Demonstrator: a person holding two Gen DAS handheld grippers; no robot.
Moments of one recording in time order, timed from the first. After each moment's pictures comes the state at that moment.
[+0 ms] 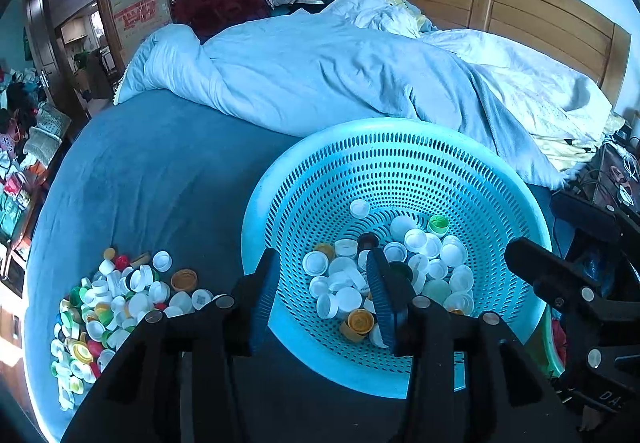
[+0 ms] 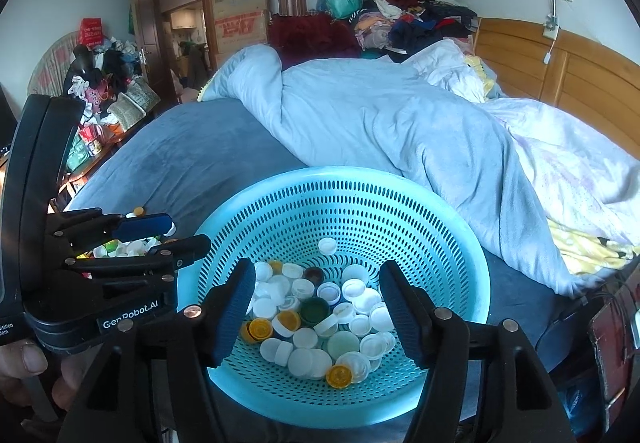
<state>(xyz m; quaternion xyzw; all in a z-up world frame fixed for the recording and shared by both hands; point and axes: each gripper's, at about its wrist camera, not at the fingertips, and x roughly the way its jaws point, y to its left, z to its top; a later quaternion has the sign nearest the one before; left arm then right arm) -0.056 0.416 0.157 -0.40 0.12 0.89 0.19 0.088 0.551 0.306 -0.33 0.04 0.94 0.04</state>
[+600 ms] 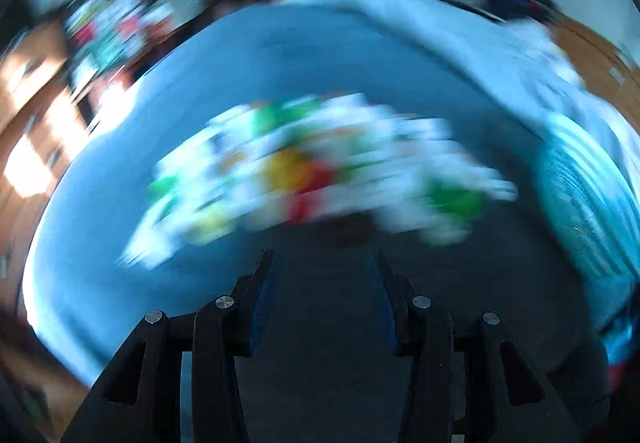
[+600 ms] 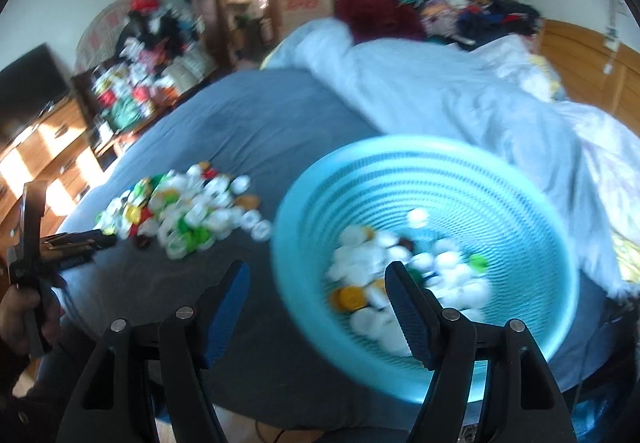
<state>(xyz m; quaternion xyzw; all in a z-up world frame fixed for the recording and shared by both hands) -0.004 0.053 0.044 -0.45 -0.07 0.89 -0.03 0.083 0.453 0.262 -0.38 0.01 0.92 -0.08</state>
